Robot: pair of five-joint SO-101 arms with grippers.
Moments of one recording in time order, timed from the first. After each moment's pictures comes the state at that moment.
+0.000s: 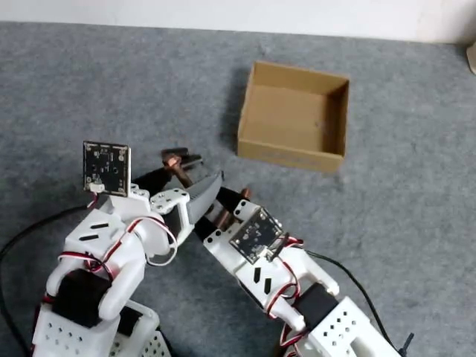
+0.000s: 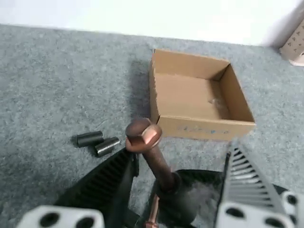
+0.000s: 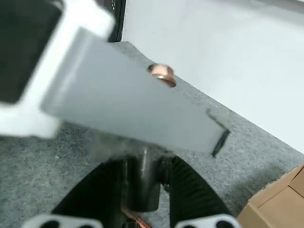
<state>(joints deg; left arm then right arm) 15.3 -76.6 51.1 59.6 19.1 -49.7 -78.1 80.9 9.8 13.6</state>
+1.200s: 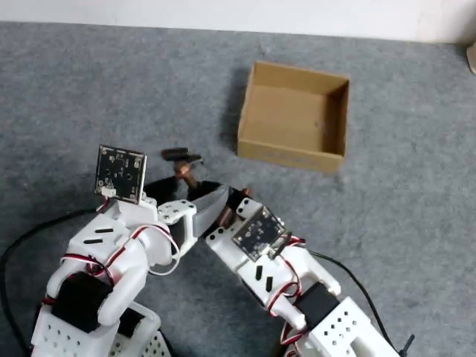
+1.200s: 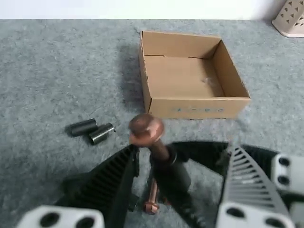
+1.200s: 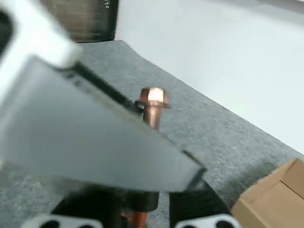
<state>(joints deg) 19.3 -76.8 51.2 64.2 16.5 -47.4 -78.3 80.9 9.8 13.6</state>
